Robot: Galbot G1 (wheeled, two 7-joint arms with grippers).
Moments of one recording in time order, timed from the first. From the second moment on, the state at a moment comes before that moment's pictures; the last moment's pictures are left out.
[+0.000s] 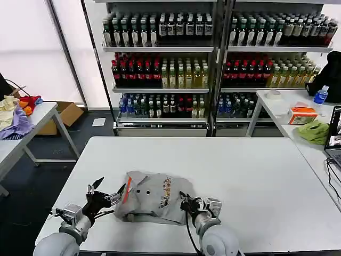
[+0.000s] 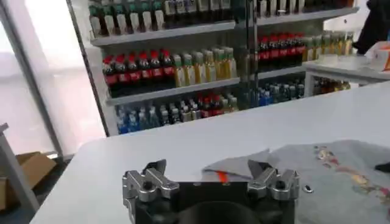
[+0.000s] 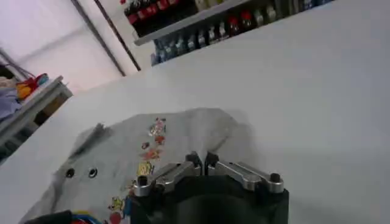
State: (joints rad) left arm 1.43 -1.08 -0.55 -2.06 -0.34 0.39 0.07; right arm -1.17 1.29 0.09 1.96 0.78 -0.53 0.45
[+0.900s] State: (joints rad) left arm 1.46 -1.16 -0.53 -2.10 -0.35 0.40 0.04; right arm -1.16 1.01 0.29 1.96 0.45 -0.57 0.31
